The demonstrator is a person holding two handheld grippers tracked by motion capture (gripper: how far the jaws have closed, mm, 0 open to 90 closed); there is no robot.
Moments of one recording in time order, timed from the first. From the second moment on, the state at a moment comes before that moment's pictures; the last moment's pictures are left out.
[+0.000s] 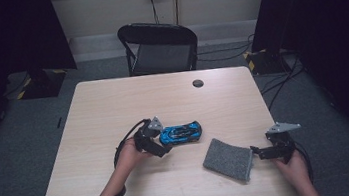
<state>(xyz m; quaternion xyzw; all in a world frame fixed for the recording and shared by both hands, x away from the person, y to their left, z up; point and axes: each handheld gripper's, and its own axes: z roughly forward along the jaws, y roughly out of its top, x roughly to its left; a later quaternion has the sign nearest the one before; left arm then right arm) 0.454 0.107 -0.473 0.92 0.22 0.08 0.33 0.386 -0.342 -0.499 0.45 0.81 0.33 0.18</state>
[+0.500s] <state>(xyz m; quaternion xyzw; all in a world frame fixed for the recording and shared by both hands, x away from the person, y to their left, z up) 0.487 0.080 -0.476 0.93 0.19 0.06 0.32 0.386 -0.342 -0.499 0.45 0.81 0.33 0.18</state>
